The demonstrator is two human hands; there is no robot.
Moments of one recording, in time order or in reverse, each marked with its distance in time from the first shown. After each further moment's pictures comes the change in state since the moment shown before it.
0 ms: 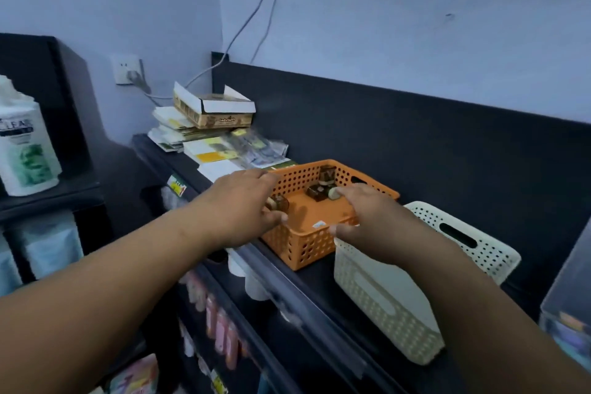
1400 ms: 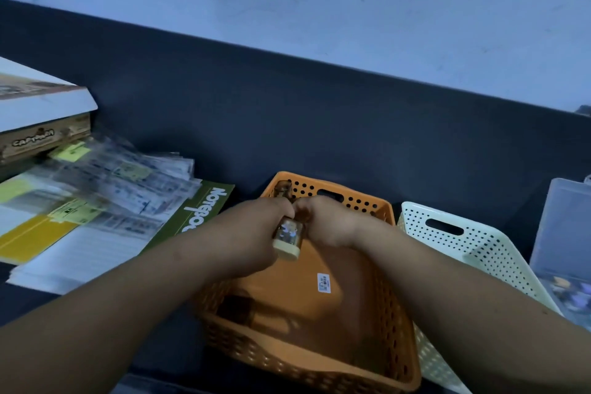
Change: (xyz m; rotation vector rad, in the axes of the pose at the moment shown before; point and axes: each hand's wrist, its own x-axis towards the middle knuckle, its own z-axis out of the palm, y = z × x) left_hand 0.231 -0.093 0.081 -0.510 -0.376 0.587; right_hand 0.223 0.012 0.059 0.112 -0.105 0.544
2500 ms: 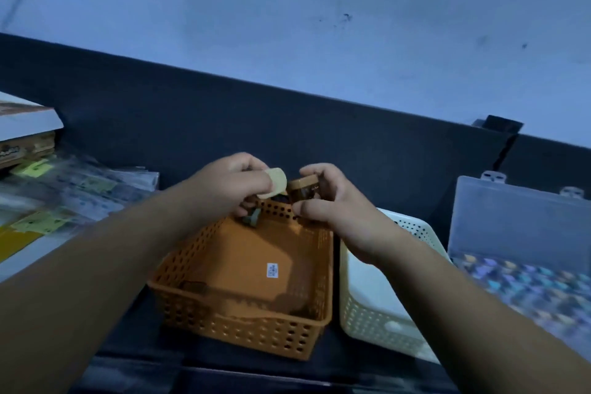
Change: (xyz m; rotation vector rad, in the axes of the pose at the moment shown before) left_hand -0.027 0.065 -0.036 -0.680 0.140 -0.011; right_hand -0.128 0.009 -0.036 0.926 0.328 -0.158
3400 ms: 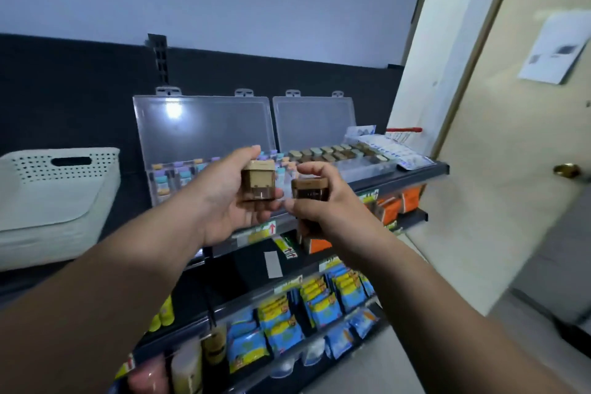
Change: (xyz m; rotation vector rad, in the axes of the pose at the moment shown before) left_hand -0.132 0.172 0.479 -0.566 -0.553 -0.277; right_hand -0.444 0.045 -0.285 0.135 0.619 0.162
